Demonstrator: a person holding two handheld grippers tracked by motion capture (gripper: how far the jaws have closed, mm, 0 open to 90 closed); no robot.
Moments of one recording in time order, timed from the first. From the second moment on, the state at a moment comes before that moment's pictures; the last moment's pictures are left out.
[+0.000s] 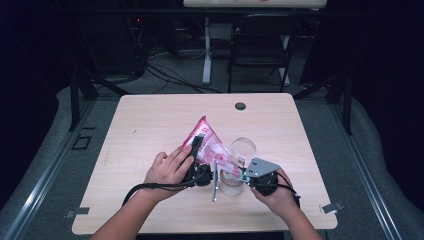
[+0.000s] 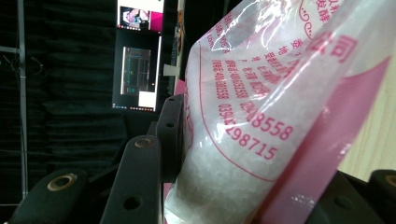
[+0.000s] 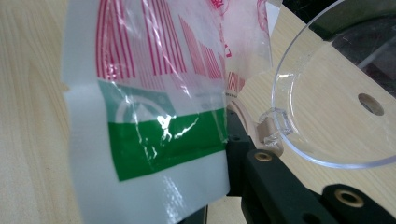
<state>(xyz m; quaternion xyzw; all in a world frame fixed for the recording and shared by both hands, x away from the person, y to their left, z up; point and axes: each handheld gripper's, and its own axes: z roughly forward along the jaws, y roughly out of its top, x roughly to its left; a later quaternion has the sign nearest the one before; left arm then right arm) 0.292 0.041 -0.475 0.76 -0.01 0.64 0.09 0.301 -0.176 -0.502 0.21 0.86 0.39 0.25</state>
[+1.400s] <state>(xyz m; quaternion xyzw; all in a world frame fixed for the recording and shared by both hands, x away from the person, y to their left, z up) 0.293 0.040 -0.475 0.76 -0.02 0.64 0.08 0.295 -0.177 -0.496 0.20 0.86 0.40 0.24</state>
